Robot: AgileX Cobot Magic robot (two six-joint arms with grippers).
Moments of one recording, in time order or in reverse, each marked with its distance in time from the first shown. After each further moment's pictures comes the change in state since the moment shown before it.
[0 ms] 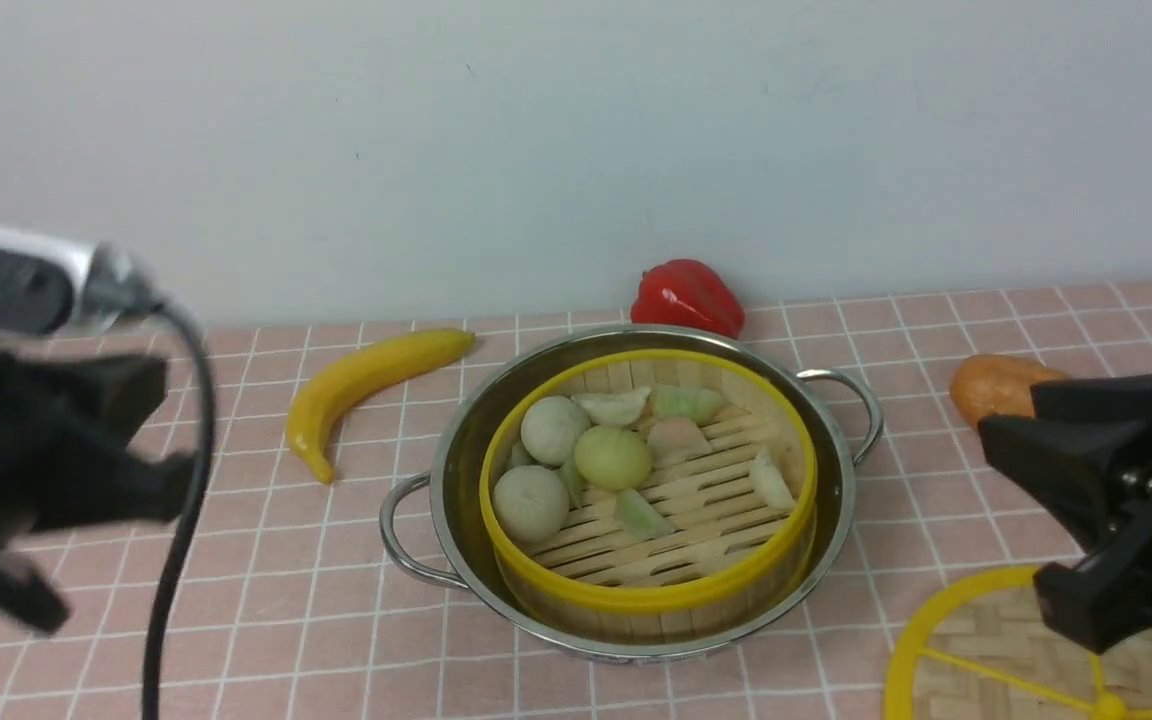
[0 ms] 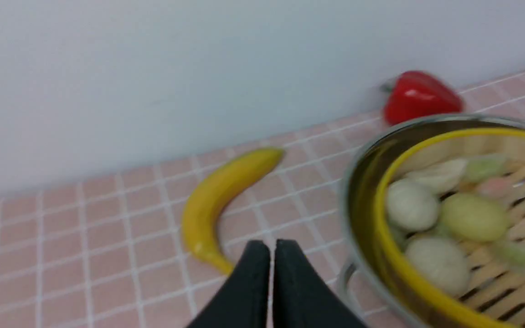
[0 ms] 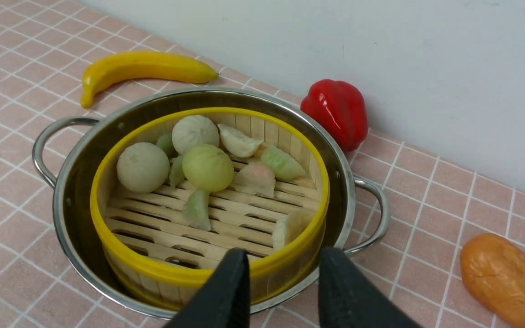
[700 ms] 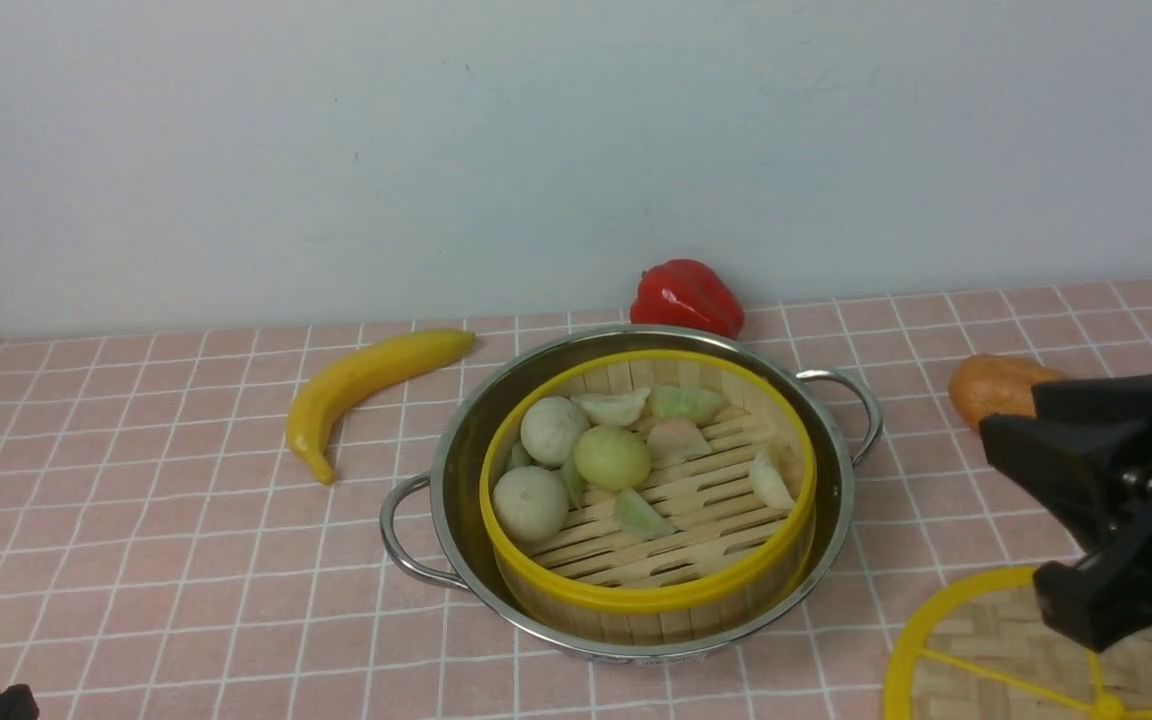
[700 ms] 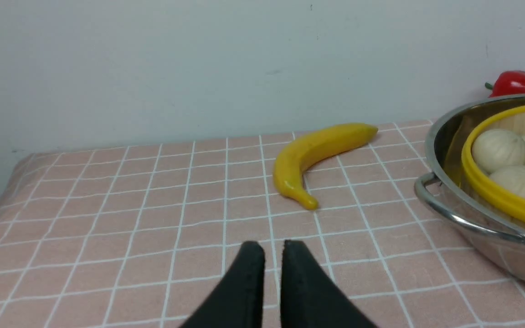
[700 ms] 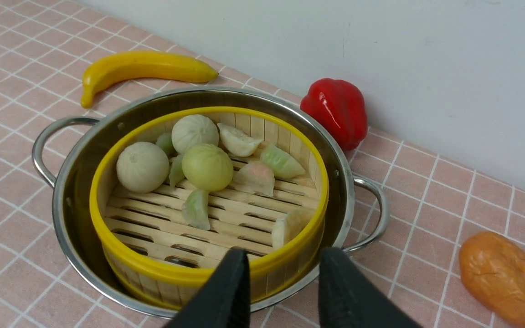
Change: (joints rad) right arm 0.000 0.000 -0.001 0.001 -0.002 0.000; left arm 0.192 -0.841 0.573 -0.099 0.001 0.068
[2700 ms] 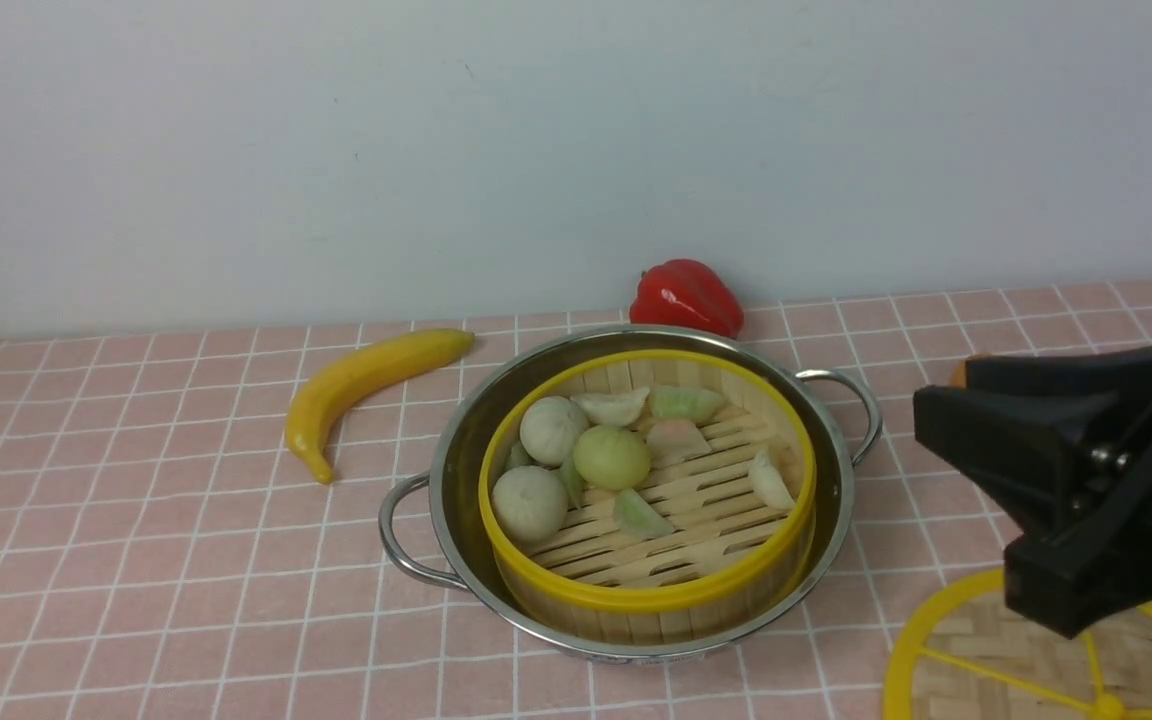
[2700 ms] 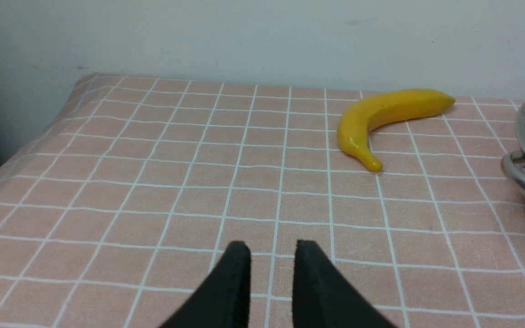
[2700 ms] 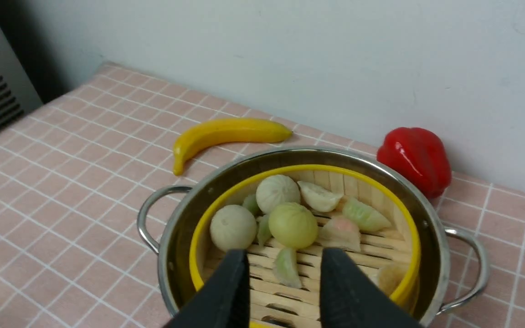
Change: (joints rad) right arm 0.000 0.000 0.000 0.063 -0.171 0.090; left arm -0.018 -0.006 0.011 0.595 0.058 -0.688
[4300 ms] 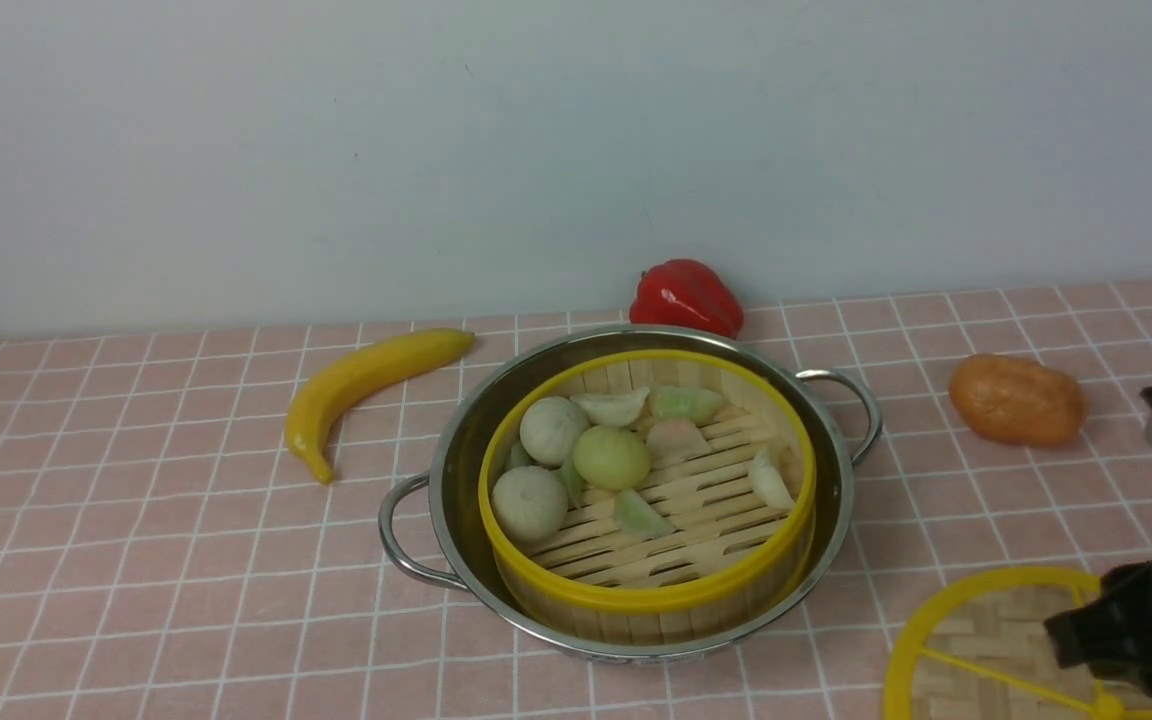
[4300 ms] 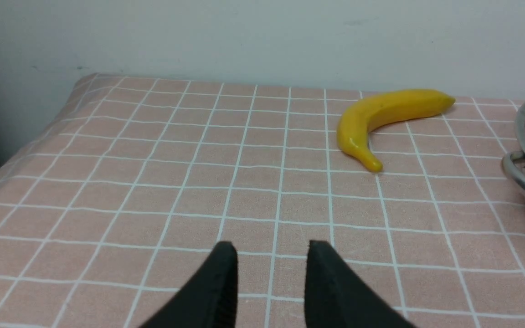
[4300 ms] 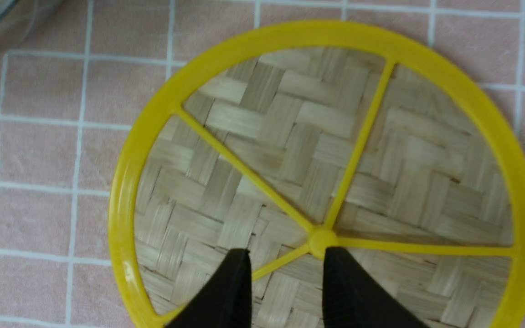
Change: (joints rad) right arm -0.484 0.379 -0.005 0.632 0.456 -0.586; left arm 0.000 0.000 0.000 0.000 0.000 0.001
